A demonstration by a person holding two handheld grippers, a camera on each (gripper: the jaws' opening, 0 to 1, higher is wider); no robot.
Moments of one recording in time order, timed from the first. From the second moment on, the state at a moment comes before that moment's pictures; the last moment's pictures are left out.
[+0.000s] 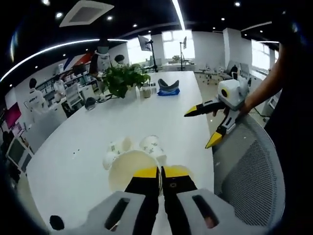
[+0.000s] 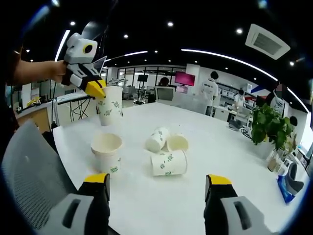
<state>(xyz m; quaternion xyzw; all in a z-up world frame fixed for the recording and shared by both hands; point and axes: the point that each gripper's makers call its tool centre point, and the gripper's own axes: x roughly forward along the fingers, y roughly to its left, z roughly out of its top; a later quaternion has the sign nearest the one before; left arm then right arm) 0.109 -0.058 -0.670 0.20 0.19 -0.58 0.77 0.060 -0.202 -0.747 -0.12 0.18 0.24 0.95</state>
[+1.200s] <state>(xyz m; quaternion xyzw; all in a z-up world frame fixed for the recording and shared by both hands) 0.067 -0.095 -0.696 0.24 0.21 -0.63 0.71 0.060 -0.204 -0.749 -0.12 0.19 0.23 0.95</state>
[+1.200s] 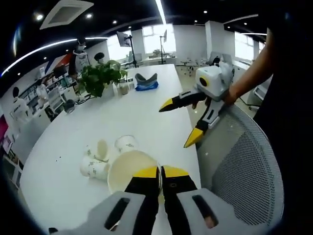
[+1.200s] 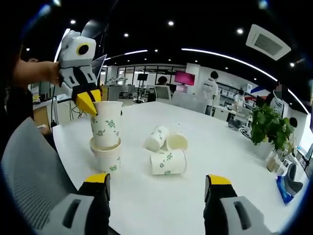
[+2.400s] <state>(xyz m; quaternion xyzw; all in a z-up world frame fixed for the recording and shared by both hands) 0.066 -0.093 -0.774 0.18 0.30 -0.63 0.69 0.062 -0.207 -0.750 -0.11 0.18 0.23 0.95</state>
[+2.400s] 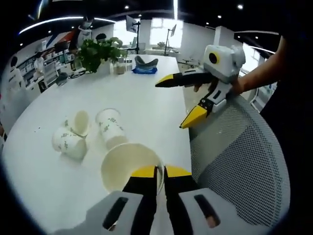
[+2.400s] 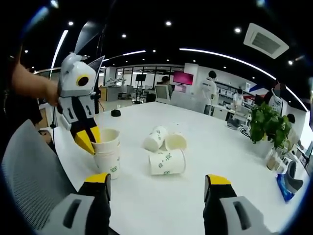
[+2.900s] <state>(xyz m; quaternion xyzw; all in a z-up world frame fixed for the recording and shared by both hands) 0.062 -0.098 -0.784 0.19 0.31 -0.63 0.69 0.062 -0.209 -0.751 -0.11 0.19 0.23 0.95</state>
